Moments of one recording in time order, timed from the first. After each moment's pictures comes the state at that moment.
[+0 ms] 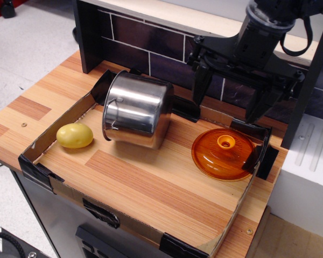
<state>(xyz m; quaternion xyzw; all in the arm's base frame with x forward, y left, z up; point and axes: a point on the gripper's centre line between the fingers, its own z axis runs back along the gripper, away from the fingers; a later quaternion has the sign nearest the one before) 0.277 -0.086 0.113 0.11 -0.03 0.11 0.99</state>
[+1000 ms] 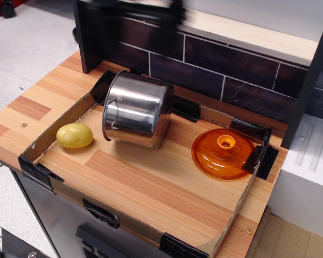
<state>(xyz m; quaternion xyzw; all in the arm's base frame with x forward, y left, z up) 0.254 0.030 0.167 -0.04 -0.08 0.07 0.99</state>
